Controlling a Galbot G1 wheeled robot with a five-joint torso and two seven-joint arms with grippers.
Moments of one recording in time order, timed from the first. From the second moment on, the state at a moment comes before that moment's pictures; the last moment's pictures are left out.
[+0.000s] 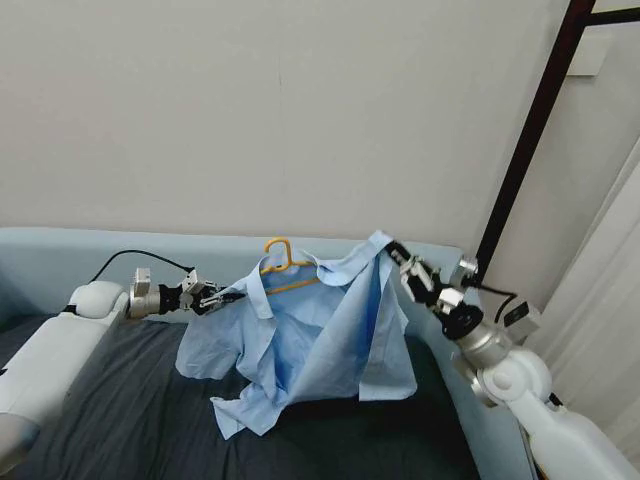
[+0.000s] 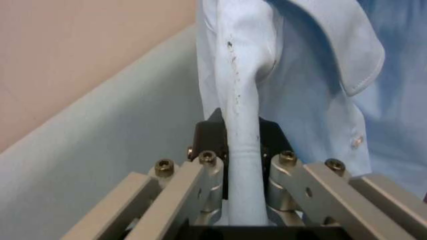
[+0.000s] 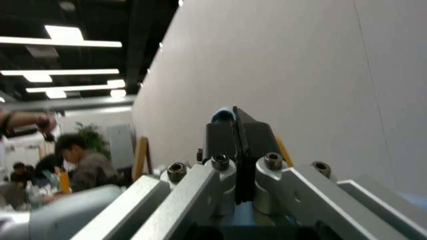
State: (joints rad) left arm 0.31 -0.86 -0.05 -0.98 -0.55 -0.15 1.16; right arm -0.91 0.93 0.19 1.85 1.06 0.14 -0.59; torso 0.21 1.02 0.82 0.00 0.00
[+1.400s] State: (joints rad) left arm -0.03 -0.77 0.16 -1.10 -0.74 -0.03 0.99; right arm -0.85 0.91 0.11 1.74 0.65 0.33 -0.41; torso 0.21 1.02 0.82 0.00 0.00
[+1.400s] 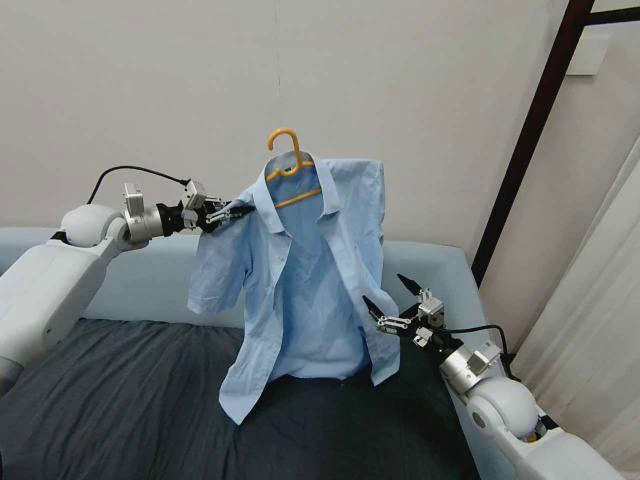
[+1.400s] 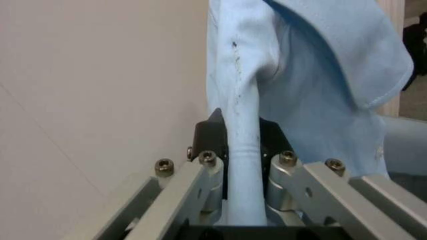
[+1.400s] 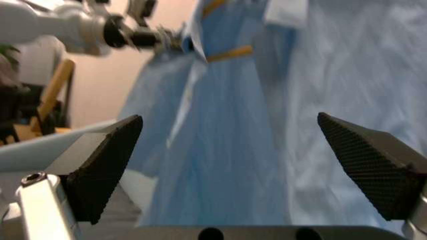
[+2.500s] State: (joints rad) left arm 0.09 -0.82 0.19 -1.17 -0.63 -0.01 1.00; right arm -0.57 1.01 -0.19 1.84 0.49 -0.19 0.43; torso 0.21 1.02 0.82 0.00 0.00
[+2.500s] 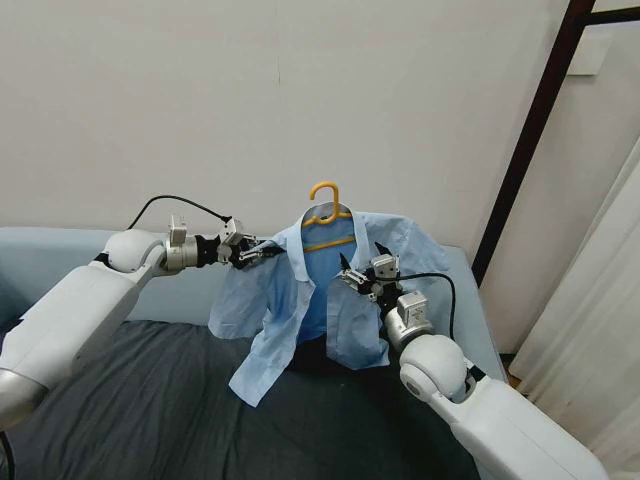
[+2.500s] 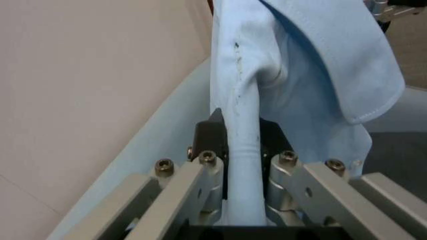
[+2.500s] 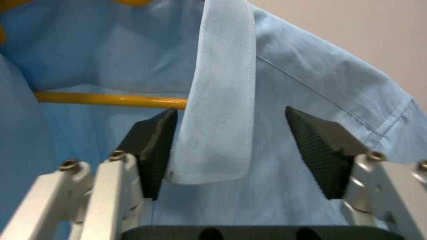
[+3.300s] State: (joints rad) left arm 0.07 -0.81 0.20 -1.17 -0.64 -0.02 1.02; right arm -0.57 0.99 -0.09 1.86 0.57 -0.06 0.18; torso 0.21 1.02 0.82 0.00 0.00
